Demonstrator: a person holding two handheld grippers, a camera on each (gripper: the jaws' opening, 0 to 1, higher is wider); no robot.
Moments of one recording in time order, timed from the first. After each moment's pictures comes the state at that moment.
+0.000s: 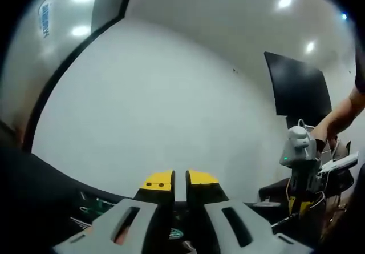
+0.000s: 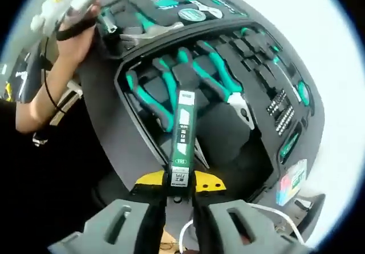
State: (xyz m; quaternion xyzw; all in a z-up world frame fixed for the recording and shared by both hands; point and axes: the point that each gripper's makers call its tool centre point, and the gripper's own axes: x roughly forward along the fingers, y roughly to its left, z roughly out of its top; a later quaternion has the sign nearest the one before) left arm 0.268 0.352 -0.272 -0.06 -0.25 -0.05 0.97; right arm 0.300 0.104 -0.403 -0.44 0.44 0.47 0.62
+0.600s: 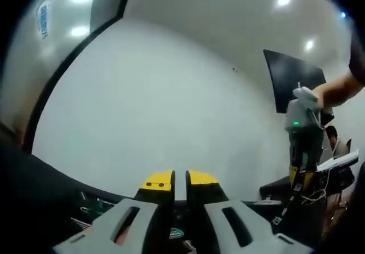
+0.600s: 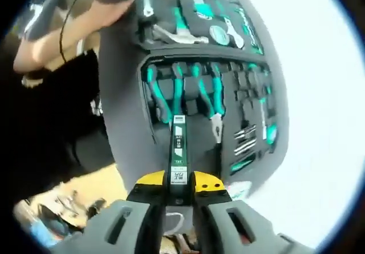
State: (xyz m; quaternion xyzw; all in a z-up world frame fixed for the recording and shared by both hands) left arm 0.270 0.351 -0.272 -0.06 -0.24 -0.04 0.97; right arm 0.306 0.114 -0.335 -0.66 0.32 0.45 0.51
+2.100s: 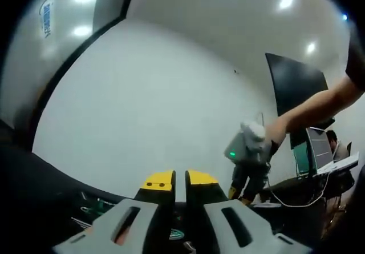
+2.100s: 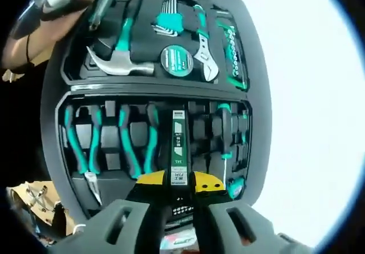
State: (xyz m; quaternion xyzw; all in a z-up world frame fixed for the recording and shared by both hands) left arm 0.267 0.354 -0.270 -0.07 -0.25 -0.05 0.96; right arm 0.412 0.231 -0.370 -0.66 0.24 0.49 0.52
